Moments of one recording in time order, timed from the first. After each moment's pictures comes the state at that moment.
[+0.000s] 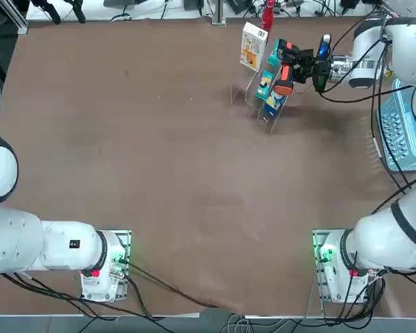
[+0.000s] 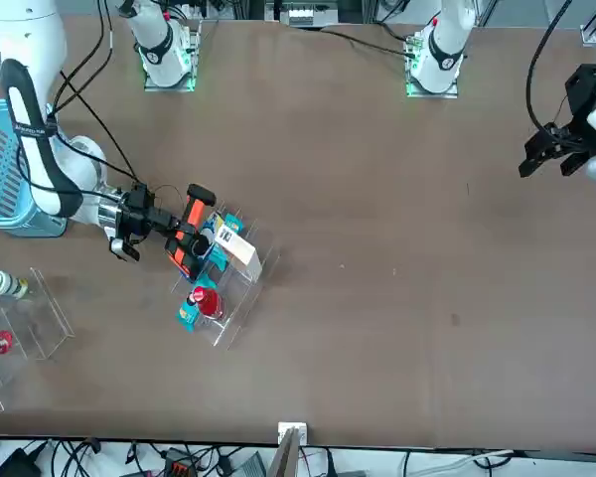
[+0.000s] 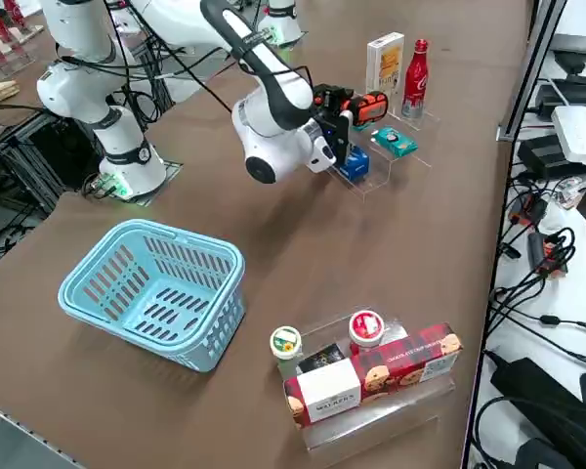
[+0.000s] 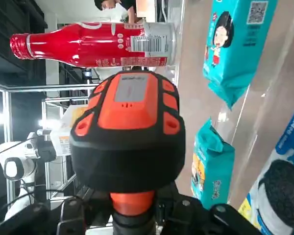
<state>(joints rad) -0.09 0.43 0.05 -2.12 1.59 1.76 -0.94</state>
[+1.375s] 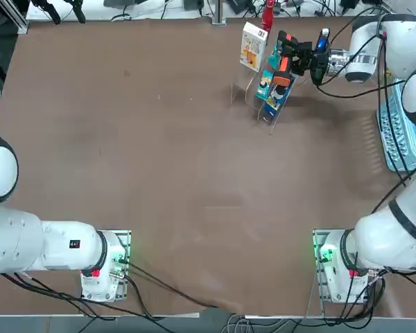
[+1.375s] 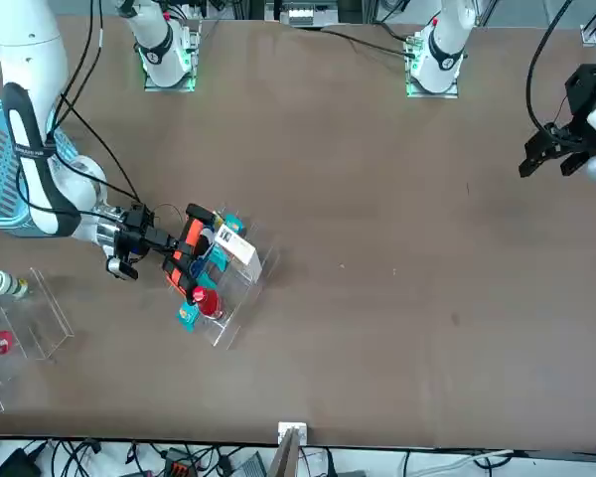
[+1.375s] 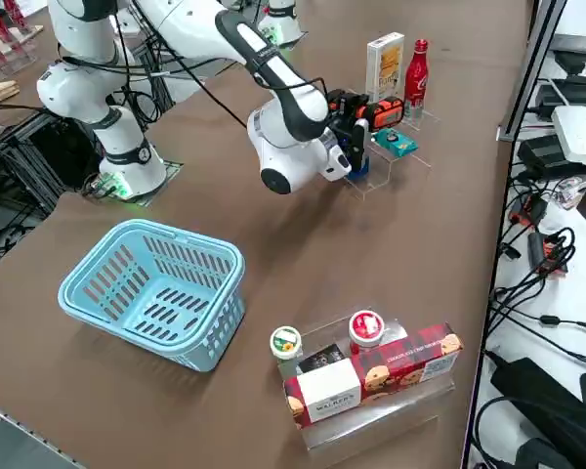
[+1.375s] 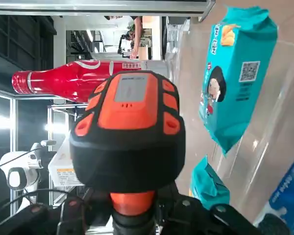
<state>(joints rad) -0.10 0.55 0.05 -1.98 1.61 1.76 -0.94</state>
